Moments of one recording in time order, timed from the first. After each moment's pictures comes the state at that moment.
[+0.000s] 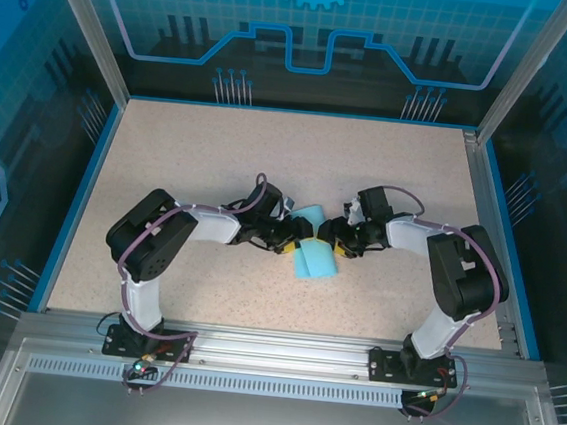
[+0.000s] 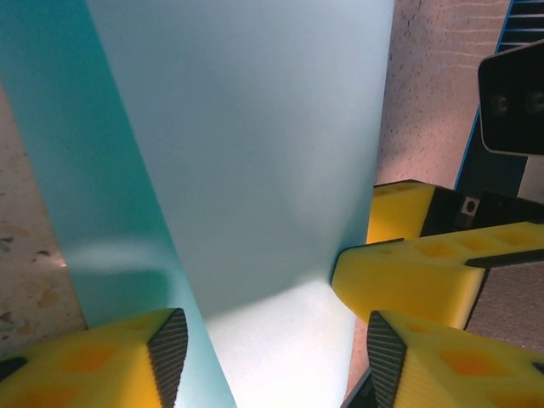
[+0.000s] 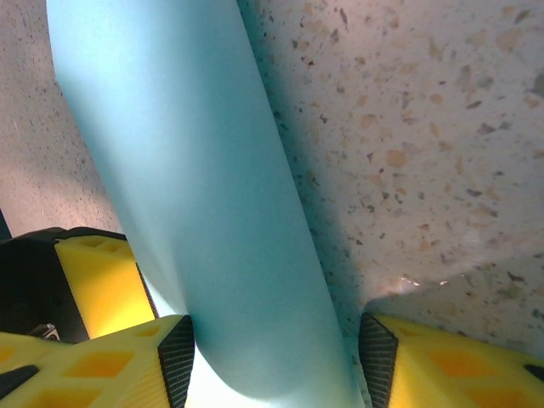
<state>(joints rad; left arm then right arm) -0.59 1.87 0.91 0.17 0.58 -1.07 0.33 1.71 0.83 -0.24 -0.59 0.67</state>
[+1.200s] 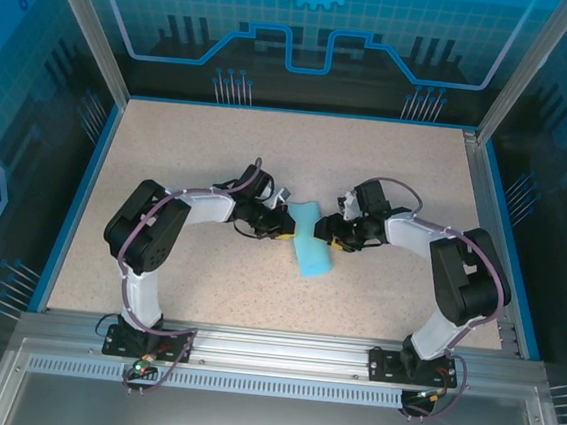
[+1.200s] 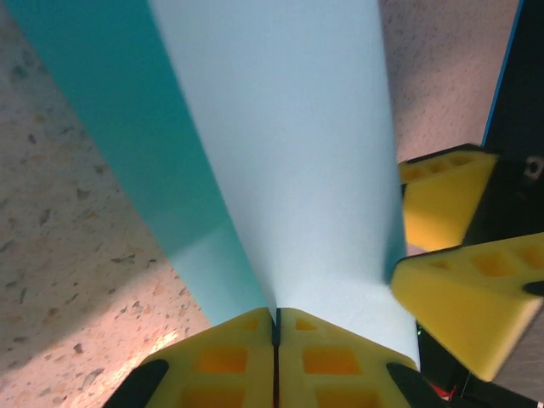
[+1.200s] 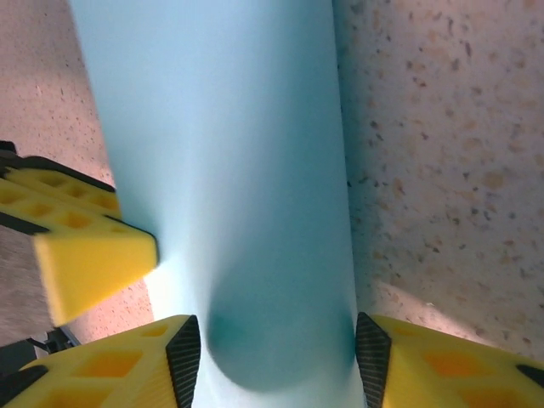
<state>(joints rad) -0.46 1.90 1.06 -0.18 0.74 -0.71 0.36 1.69 0.89 -0.30 -0.58 0.56</state>
